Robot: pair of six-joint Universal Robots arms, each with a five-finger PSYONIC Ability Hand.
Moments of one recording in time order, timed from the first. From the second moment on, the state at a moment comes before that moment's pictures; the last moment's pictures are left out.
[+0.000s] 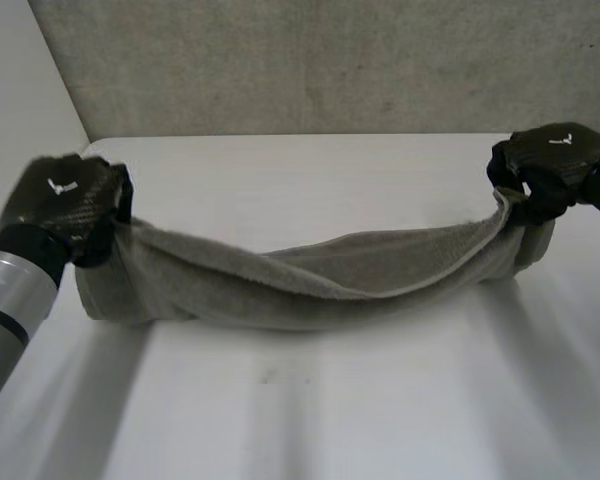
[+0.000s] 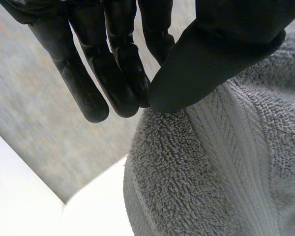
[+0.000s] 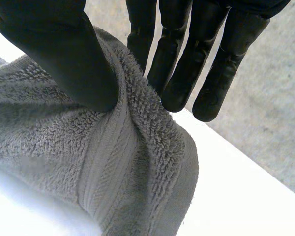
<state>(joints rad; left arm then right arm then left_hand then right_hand) 4.44 -1.47 -1.87 3.28 -1.50 3.46 1.62 -1.35 1.31 0.40 1.07 2.70 1.20 1.22 1.22 1.22 1.04 1.04 1.17 1.19 1.20 0.90</state>
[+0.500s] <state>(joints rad) 4.45 -2.04 -1.23 3.54 -1.49 3.55 1.78 -1.01 0.90 -0.31 1.44 2.53 1.20 1.22 1.22 1.22 1.04 1.04 1.18 1.19 1.20 0.90</state>
